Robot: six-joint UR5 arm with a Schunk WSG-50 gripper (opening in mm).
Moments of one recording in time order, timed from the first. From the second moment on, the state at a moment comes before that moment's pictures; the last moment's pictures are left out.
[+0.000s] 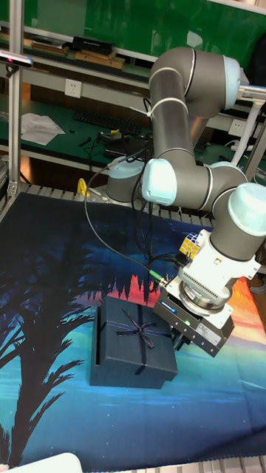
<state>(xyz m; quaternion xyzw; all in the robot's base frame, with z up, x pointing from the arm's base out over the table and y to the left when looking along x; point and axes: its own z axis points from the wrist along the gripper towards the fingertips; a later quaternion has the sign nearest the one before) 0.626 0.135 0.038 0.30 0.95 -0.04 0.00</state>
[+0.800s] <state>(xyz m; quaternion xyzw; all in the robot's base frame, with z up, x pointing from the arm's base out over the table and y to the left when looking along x) 0.625 0.119 0.045 0.30 0.95 -0.04 0.00</state>
